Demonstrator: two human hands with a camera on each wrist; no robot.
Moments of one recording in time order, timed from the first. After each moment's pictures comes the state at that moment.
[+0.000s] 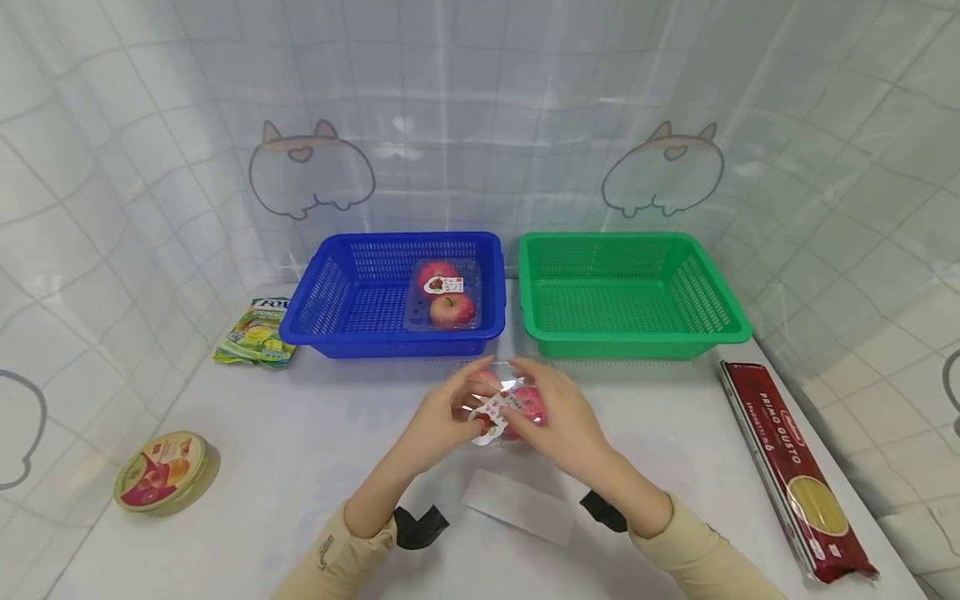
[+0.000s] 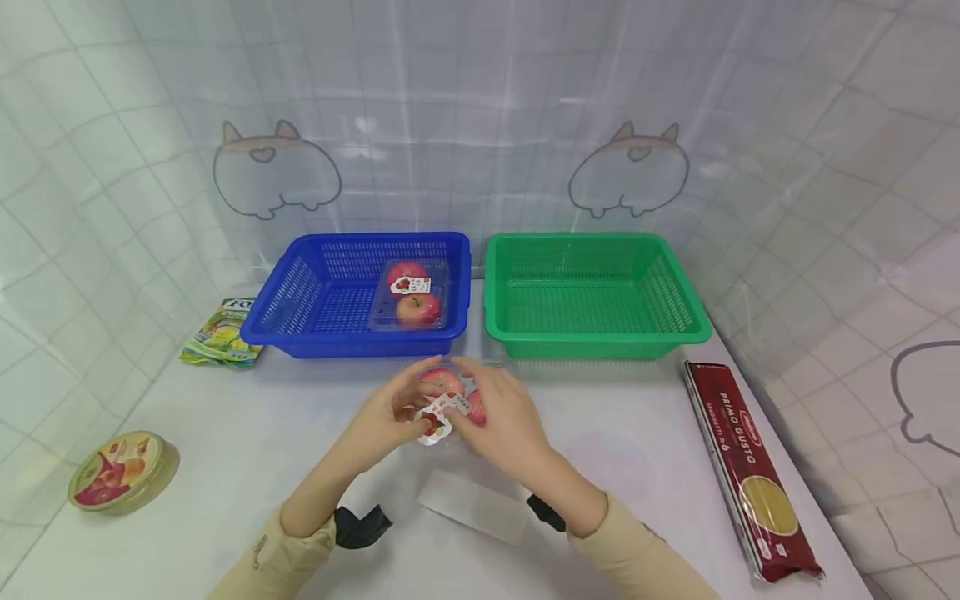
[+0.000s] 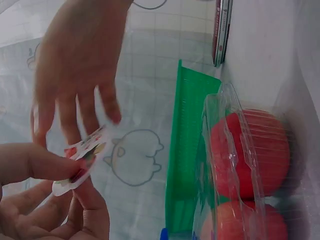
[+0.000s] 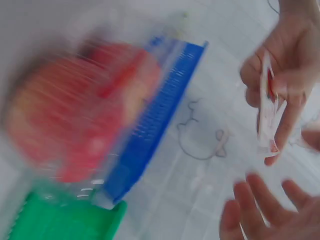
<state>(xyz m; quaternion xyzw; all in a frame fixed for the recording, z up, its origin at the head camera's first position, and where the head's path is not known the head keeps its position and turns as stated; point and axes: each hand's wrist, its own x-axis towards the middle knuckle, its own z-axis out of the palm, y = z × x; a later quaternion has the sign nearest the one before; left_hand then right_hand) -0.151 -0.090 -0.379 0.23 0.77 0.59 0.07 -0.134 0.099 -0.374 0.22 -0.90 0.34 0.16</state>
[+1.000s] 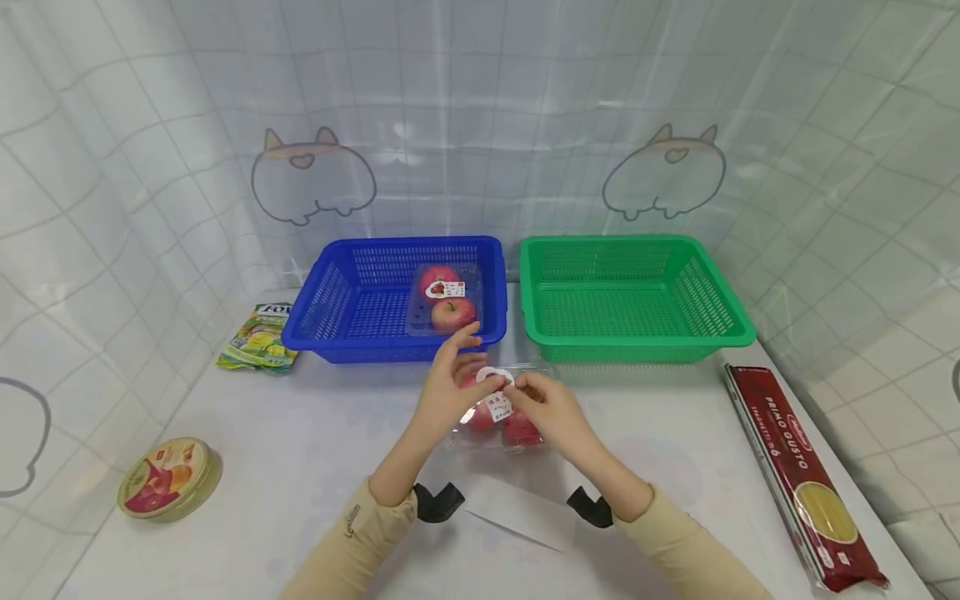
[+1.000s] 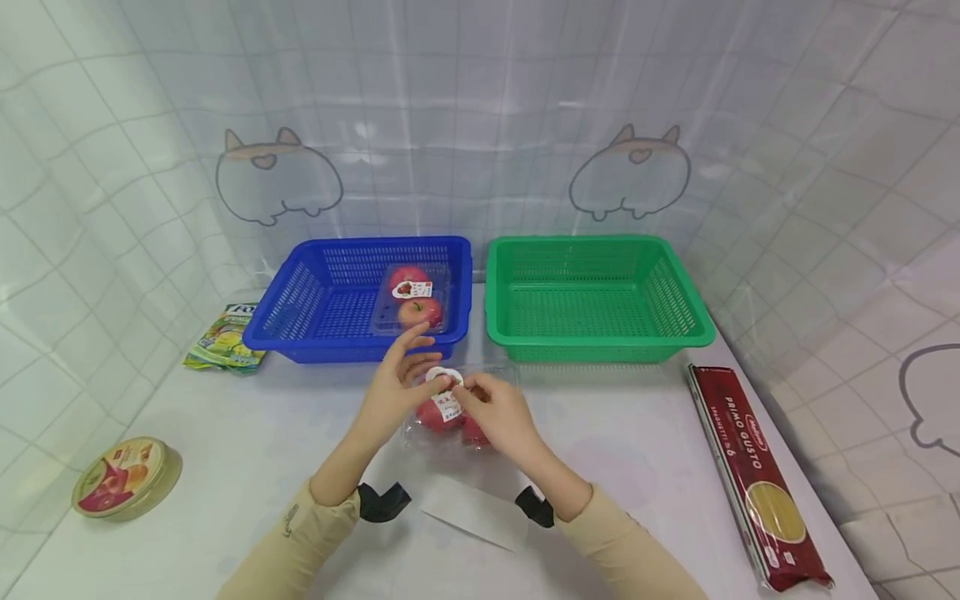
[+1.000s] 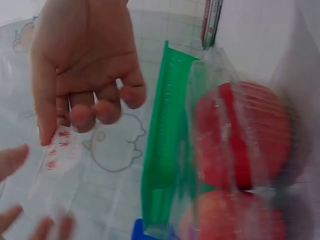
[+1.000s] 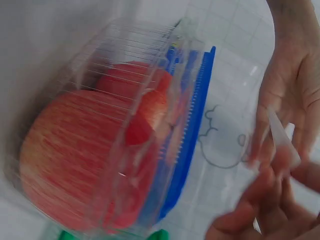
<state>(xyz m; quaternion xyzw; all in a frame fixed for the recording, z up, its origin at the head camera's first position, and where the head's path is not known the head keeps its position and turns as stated) -0.183 -0.077 -0.383 0.17 0.76 0.63 -0.03 -0.161 0.095 -0.391 0.10 -0.83 0.54 -0.01</state>
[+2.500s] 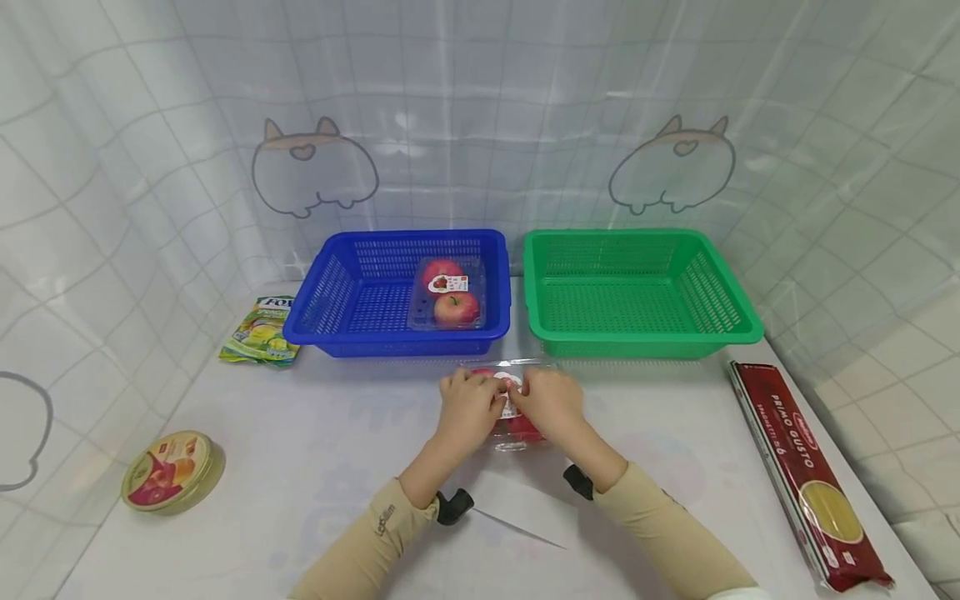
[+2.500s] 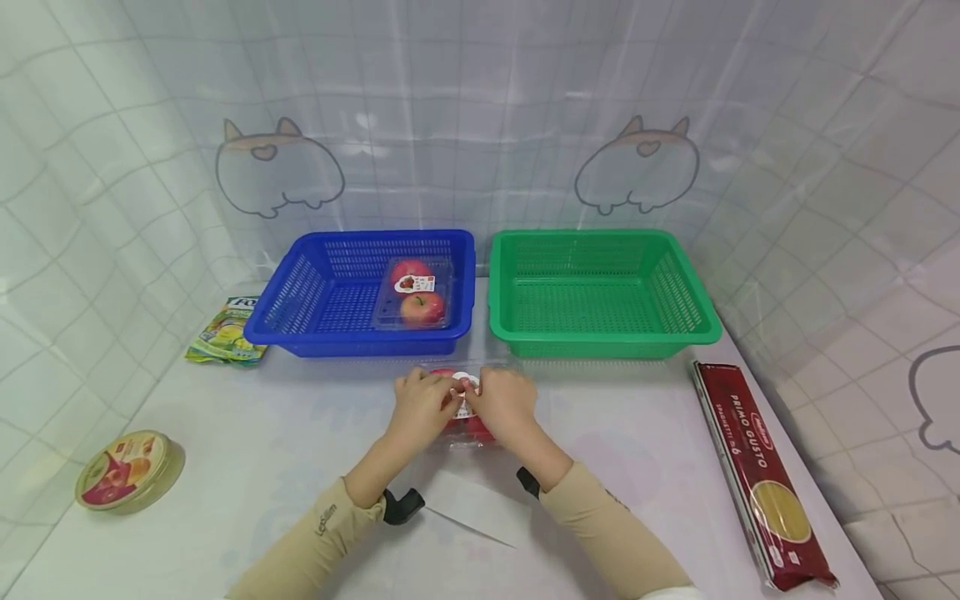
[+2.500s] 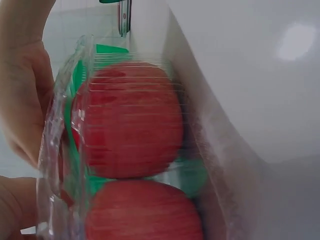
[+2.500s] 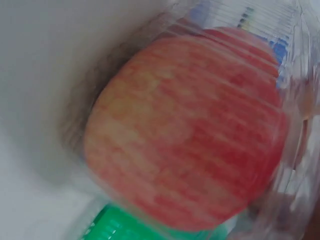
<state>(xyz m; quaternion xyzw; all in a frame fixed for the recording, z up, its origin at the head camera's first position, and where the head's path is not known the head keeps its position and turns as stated) -0.184 -0.054 -0.428 0.18 0.95 0.17 -0.17 -0.197 0.086 -0.422 0.09 -0.98 0.15 0.08</state>
